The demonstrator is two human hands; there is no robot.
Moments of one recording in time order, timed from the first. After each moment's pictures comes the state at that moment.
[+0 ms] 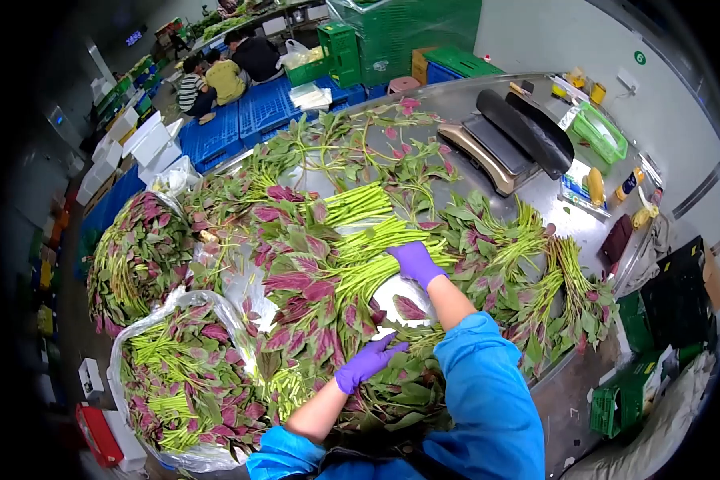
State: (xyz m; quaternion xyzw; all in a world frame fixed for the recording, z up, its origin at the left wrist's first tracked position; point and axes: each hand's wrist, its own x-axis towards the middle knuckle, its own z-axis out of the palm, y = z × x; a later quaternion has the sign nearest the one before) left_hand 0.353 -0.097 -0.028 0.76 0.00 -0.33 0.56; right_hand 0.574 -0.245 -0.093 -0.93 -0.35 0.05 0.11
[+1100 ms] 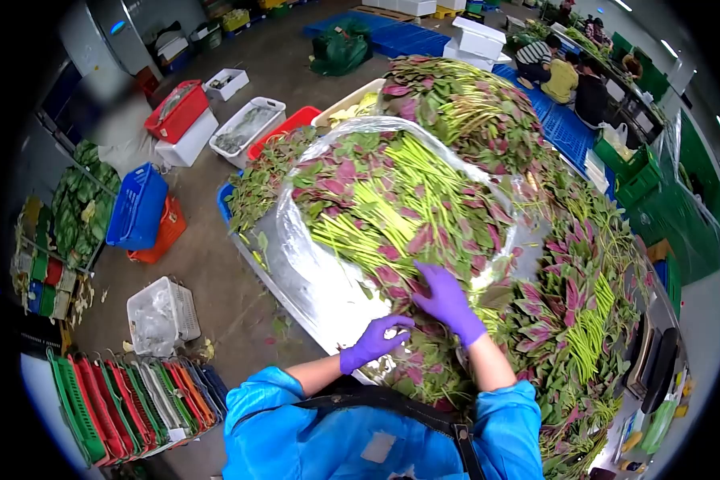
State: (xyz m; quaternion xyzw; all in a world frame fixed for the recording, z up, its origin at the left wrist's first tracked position) left_hand -0.027 0.127 -0.011 0.69 0.27 0.23 0.63; right_hand 0.171 0.131 0.044 -0.63 -0.69 0.21 0.28
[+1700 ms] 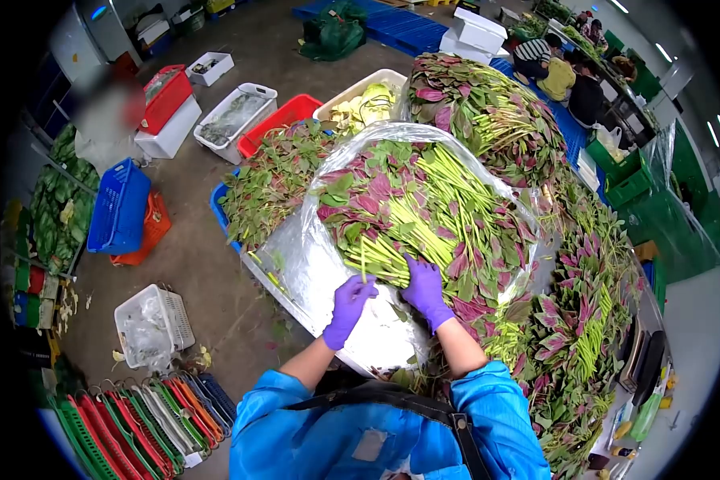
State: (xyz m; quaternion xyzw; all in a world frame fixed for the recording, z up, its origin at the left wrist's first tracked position) left_hand -0.108 0.280 -0.025 0.48 0.37 0.41 0.68; right_hand 0.075 0.256 -0.026 -0.75 -0.64 0.09 0.12
